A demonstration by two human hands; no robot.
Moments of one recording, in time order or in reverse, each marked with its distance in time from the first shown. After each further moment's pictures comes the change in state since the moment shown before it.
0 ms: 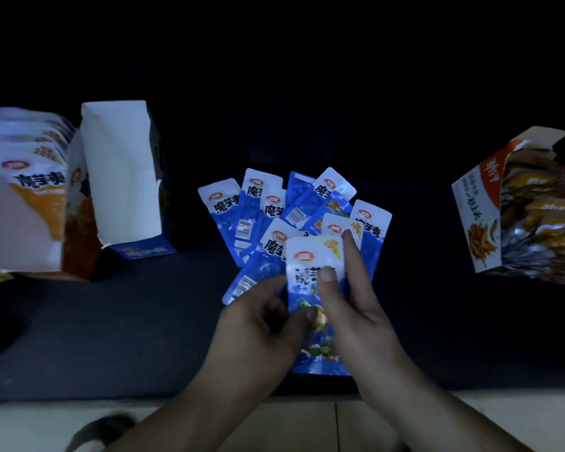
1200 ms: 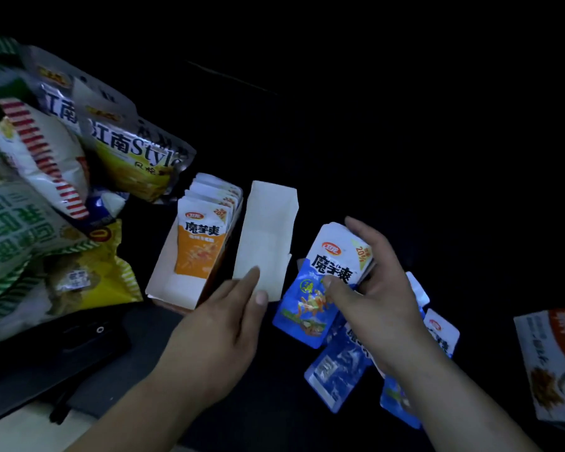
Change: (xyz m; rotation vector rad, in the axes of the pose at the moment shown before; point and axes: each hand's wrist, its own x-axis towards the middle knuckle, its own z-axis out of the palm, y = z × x) left_hand 0.021 -0.016 -0.178 0.444 0.289 0.210; right_hand 0.054 -0.109 0.126 -0.270 -0.202 -0.379
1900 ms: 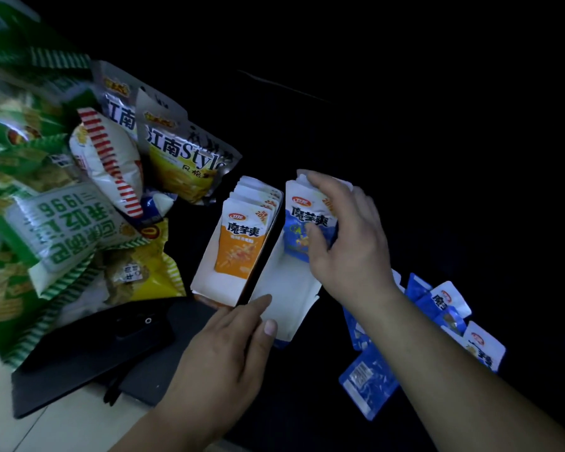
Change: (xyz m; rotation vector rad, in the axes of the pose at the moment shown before) left_hand -0.037 -0.033 -0.005 0.054 0.163 0.040; right_hand 0.067 -0.010 0.066 -0.550 0.127 -0.631
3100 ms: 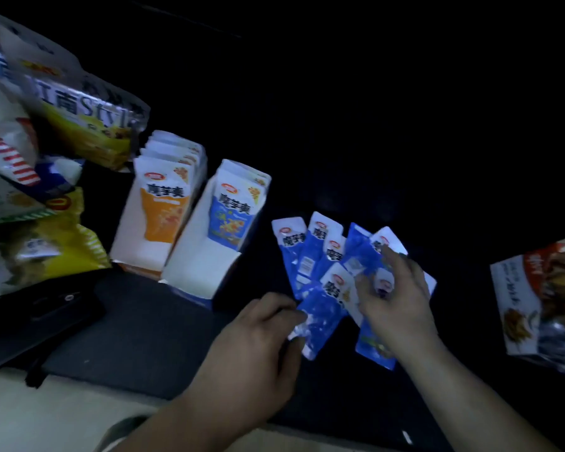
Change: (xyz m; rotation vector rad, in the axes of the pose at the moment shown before) left_hand -0.020 0.067 0.066 -0.101 -0.259 0.272; right_hand -0.151 0.090 -0.092 0.005 -0.065 0.891
